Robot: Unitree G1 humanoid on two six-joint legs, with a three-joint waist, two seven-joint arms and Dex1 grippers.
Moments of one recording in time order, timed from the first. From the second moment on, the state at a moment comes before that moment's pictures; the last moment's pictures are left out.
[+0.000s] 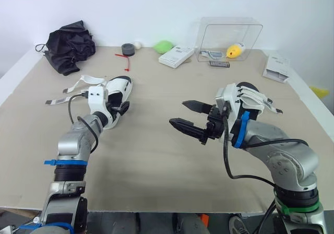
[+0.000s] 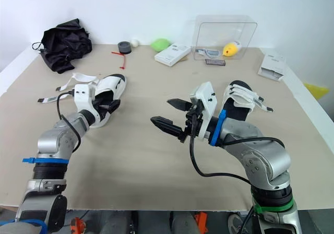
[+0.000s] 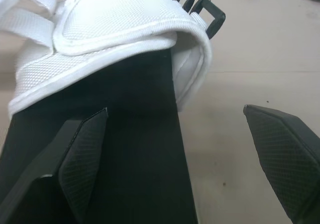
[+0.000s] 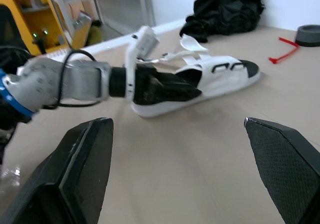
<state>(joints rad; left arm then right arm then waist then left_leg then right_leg) -0.59 0.33 0.13 0.21 -0.38 0.61 -0.24 -0.42 -0.52 -0.07 -0.54 0.77 0.86 0.60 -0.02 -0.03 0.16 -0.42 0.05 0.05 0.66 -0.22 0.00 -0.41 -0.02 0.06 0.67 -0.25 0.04</state>
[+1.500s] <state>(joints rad) -0.37 0.53 -0.10 0.04 -0.35 0.17 -1.11 -0.31 -0.72 -0.14 -0.51 0.87 0.88 0.72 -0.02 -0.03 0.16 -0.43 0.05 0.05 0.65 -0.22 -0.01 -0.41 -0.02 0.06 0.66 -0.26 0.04</state>
